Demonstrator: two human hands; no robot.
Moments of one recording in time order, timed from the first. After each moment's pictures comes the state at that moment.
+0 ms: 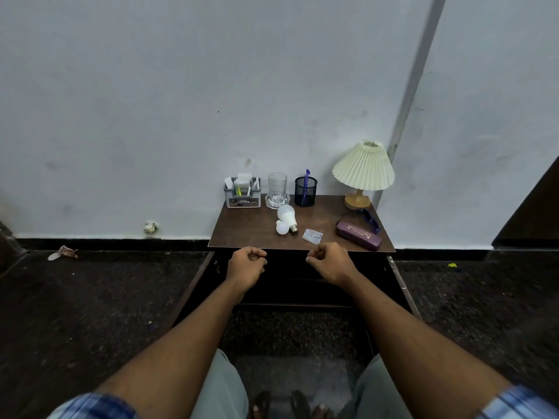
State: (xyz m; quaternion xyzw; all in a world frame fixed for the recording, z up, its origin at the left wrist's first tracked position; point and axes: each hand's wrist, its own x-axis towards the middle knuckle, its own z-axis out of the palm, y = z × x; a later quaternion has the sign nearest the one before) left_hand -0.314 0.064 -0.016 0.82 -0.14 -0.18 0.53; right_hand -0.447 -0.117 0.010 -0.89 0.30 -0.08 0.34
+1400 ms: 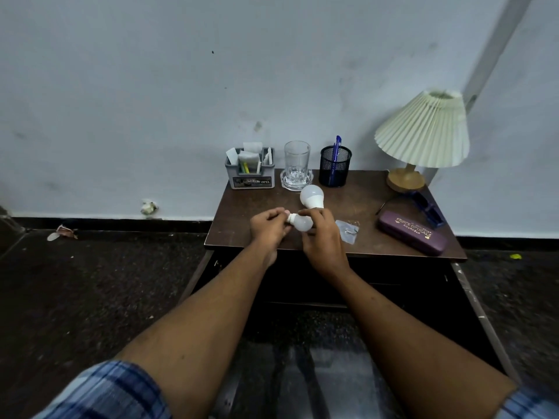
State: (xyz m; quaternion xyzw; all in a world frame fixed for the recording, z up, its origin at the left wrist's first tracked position) left_hand -0.191 -0.069 -0.067 0.63 0.03 -0.23 0.74; right_hand -0.291 -0.145 -0.083 -0.86 0.18 -0.30 0.37
